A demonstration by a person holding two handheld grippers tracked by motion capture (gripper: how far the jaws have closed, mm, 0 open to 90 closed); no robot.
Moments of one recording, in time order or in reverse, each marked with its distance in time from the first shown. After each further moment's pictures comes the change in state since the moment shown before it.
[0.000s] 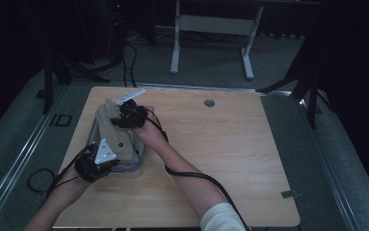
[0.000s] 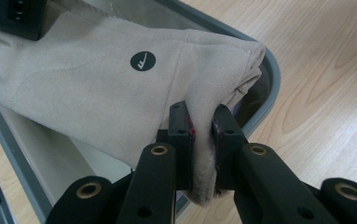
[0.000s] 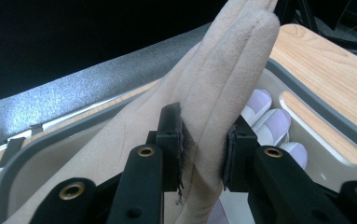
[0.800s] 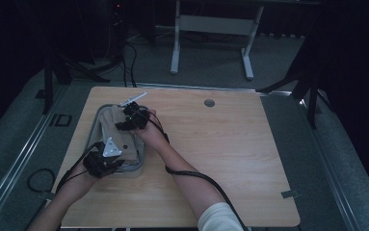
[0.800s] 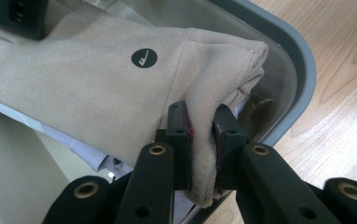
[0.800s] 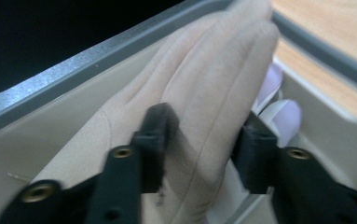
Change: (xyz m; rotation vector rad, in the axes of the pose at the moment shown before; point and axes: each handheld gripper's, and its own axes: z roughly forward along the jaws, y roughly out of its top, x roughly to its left) left arm 0.008 -0.001 0.032 0.052 -0.077 -0.061; right arm -0.025 -0.021 0.024 0.089 -0.014 0.088
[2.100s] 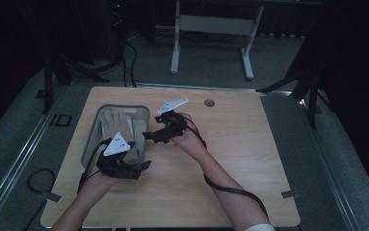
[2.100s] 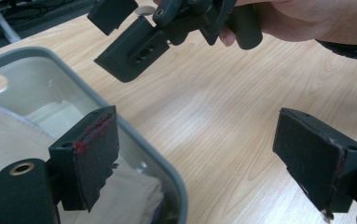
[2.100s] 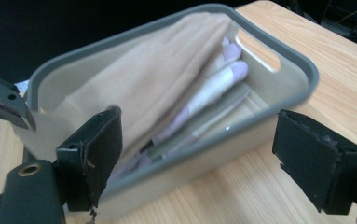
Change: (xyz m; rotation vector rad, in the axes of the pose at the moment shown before) left arm -0.036 0.039 -0.017 -0.343 -0.145 -0.109; right arm -0.012 -0.057 -0.114 -0.109 0.026 -0.096
